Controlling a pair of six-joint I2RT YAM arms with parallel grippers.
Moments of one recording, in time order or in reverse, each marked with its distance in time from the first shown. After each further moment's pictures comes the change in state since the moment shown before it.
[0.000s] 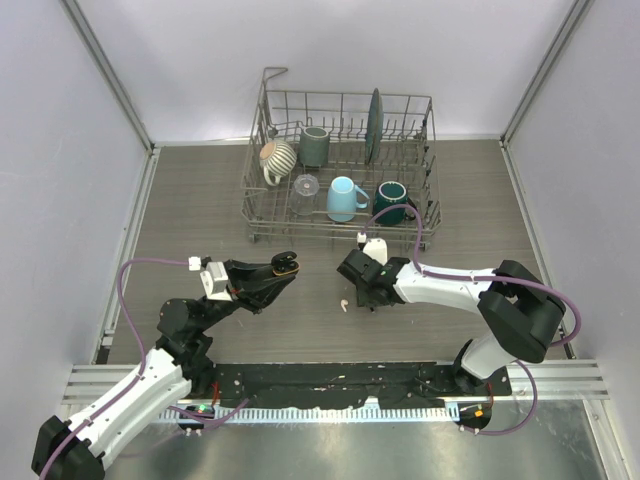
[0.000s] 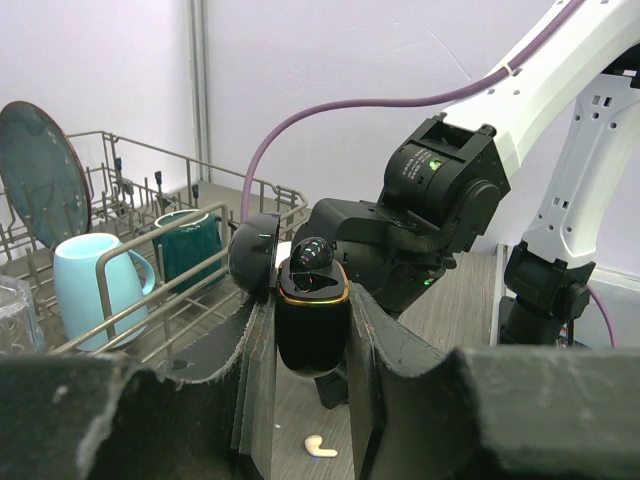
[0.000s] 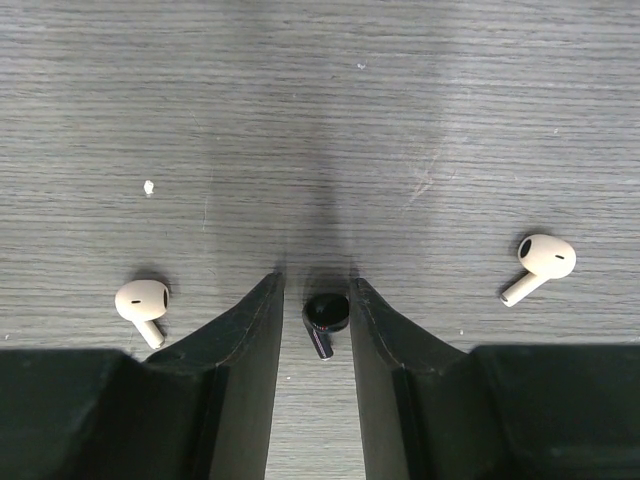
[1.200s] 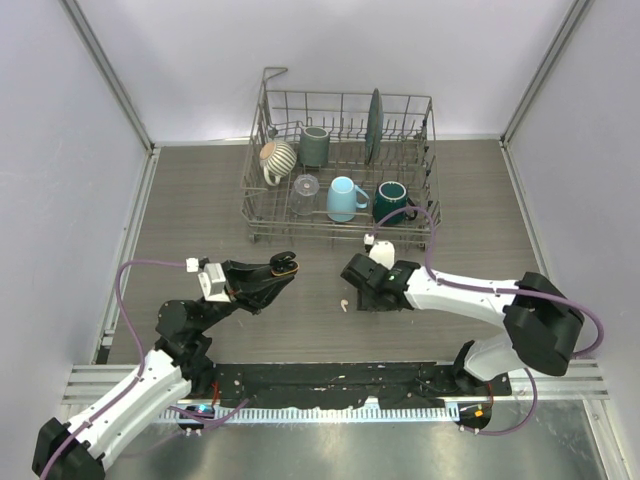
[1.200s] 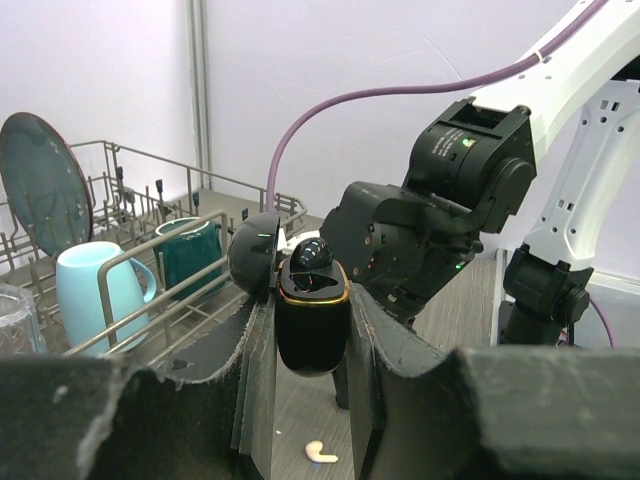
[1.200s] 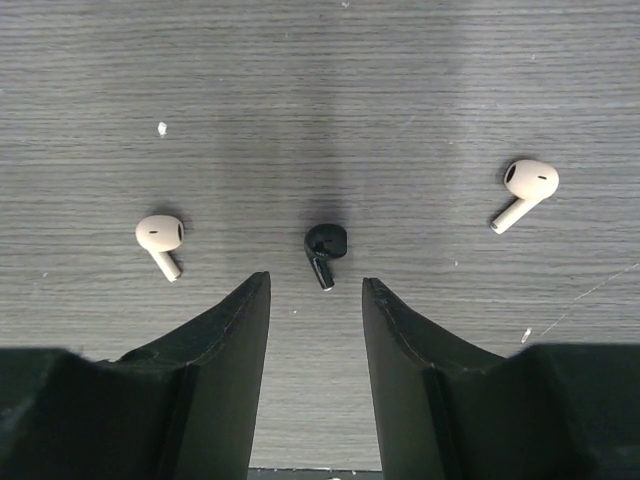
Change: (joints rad) left arm 0.000 -0.018 0.000 0.001 0.000 0.000; right arm 0.045 -0.127 -0.005 -0.114 0.001 0.114
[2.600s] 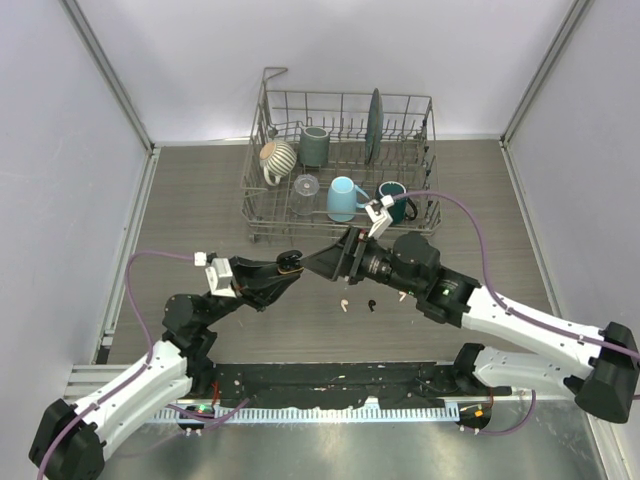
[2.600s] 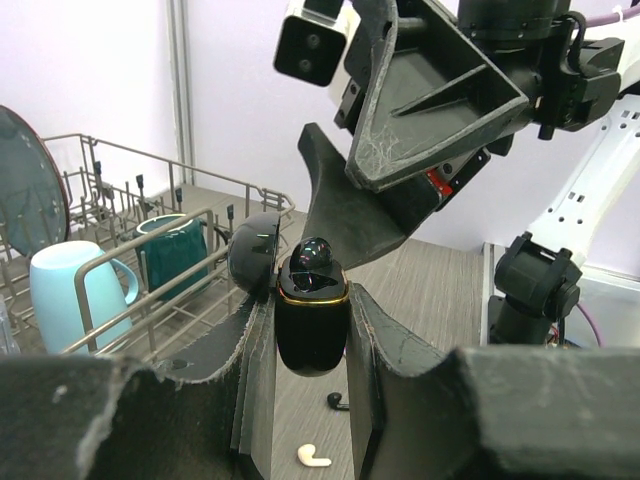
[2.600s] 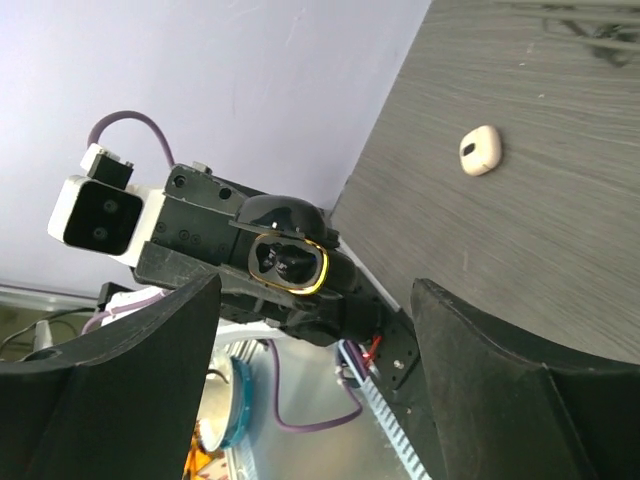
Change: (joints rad) left arm 0.000 0.137 0.004 0.140 0.039 -0.023; right arm 0.003 -0.372 -0.045 0.816 -0.503 0.113
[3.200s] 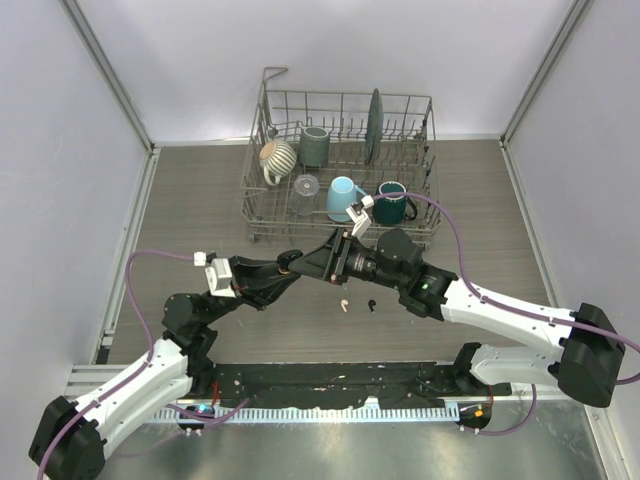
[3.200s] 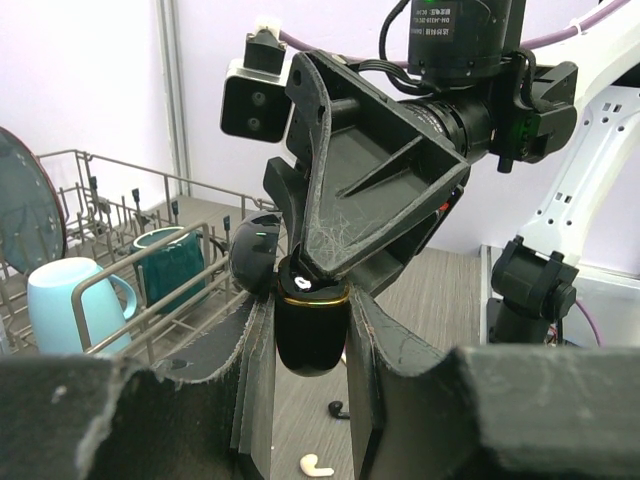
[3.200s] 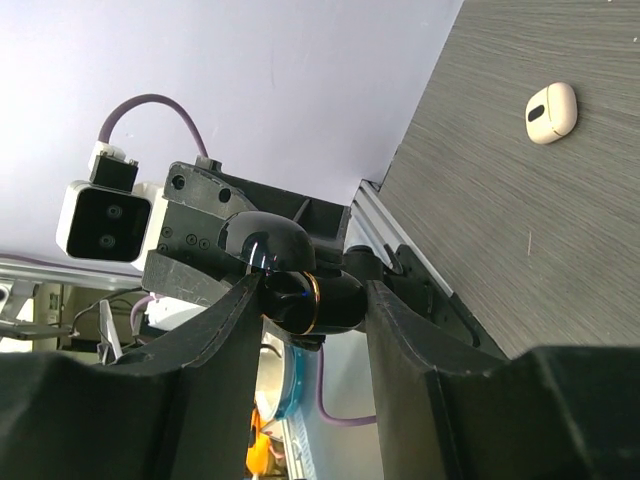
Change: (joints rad) left arm 0.000 0.030 0.008 0.037 0.018 0.000; right arm -0.002 0.117 -0.005 0.142 -0.107 0.117
